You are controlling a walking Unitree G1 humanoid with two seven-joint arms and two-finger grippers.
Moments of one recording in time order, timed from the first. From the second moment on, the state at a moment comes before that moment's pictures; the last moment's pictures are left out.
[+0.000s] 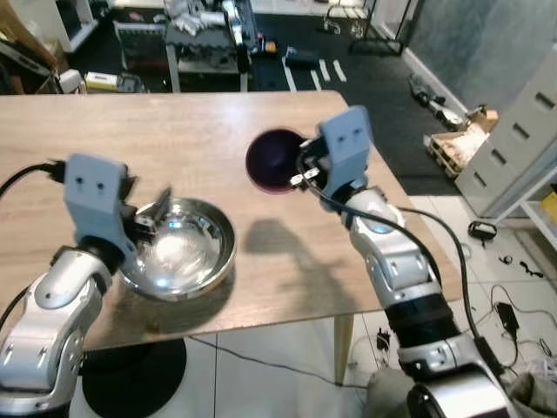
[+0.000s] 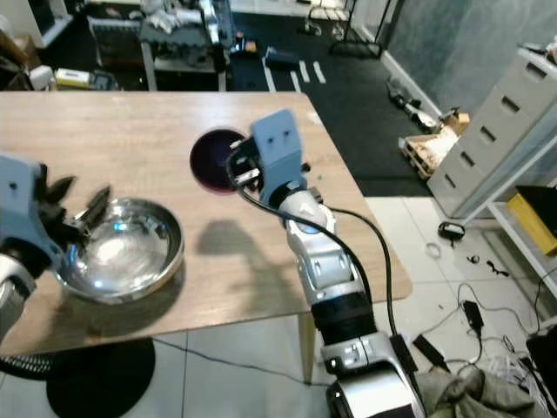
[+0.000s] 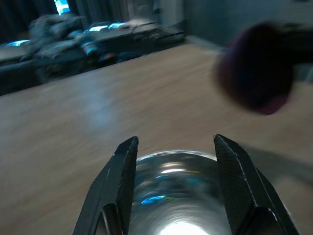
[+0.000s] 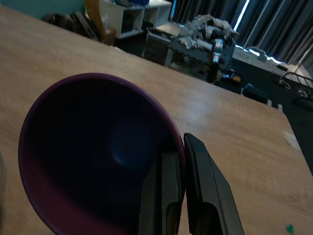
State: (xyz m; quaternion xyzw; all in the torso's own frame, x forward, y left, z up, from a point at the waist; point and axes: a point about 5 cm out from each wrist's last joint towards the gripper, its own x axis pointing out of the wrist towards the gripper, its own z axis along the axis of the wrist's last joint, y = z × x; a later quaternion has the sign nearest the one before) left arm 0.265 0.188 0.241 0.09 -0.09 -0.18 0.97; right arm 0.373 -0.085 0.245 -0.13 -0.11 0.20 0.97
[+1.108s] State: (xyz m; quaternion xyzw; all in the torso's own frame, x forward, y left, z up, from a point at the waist) left arm 0.232 0.171 0.231 0.13 -0.02 -0.33 0.93; right arm 0.390 -0.128 0.211 -0.29 0.06 0.34 0.89
